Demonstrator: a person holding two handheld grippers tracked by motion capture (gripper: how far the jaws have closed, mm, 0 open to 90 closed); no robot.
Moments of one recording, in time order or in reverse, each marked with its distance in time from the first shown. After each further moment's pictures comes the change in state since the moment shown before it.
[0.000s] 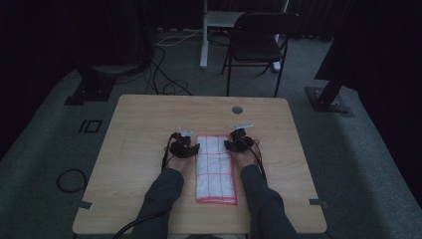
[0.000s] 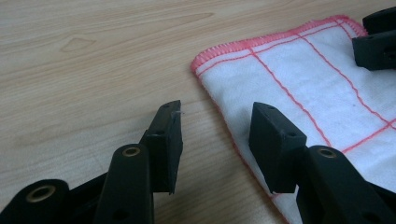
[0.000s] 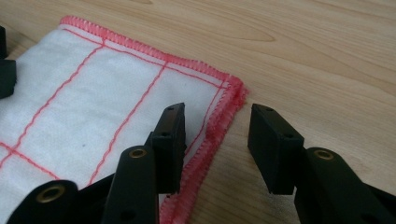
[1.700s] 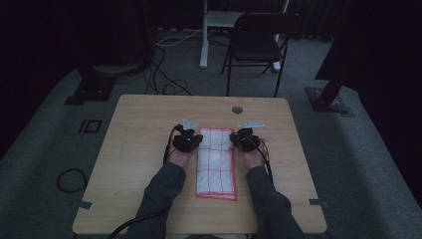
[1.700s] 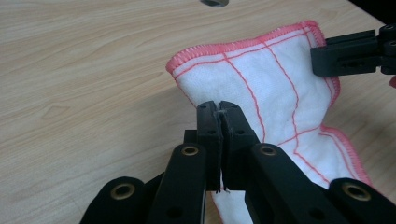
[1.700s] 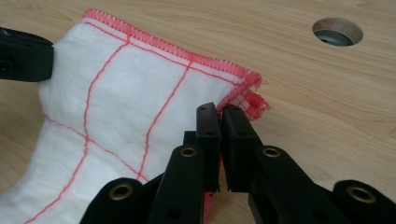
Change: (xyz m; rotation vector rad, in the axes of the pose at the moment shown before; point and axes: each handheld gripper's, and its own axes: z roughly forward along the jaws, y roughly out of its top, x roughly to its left) left arm -0.020 0.032 -0.040 -0.071 -0.108 0.060; right arm -0.003 0.004 -0.046 -0.143 0.073 -0.021
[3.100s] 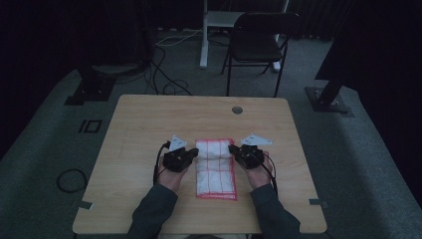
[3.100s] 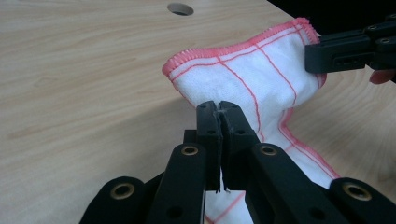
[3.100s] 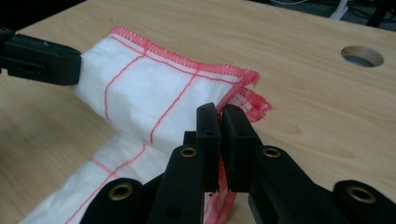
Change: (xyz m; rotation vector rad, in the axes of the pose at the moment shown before) left arm -0.022 -0.046 -0.060 -0.104 -0.077 -0.007; right arm 0.034 -0.028 -0.059 -0.112 0.096 -0.086
